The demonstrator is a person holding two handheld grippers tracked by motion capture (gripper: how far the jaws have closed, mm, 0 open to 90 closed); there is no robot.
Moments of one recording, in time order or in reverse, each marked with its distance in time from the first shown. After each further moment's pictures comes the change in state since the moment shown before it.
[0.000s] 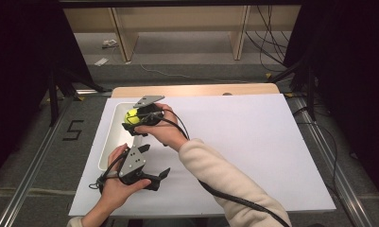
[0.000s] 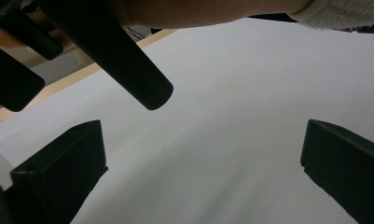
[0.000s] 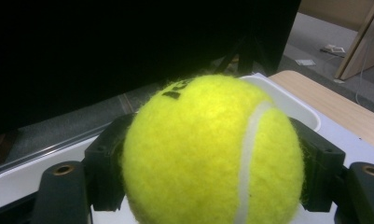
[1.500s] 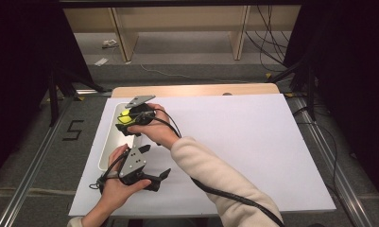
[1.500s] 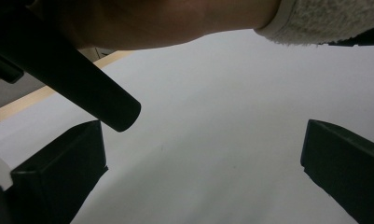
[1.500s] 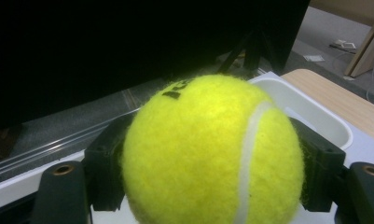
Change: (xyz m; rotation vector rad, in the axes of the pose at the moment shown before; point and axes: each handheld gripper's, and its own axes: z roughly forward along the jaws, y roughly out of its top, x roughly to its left) left arm -0.001 0.000 0.000 0.000 -0.008 0.006; right arm 0.005 0.005 0.024 0.026 0.018 -0.007
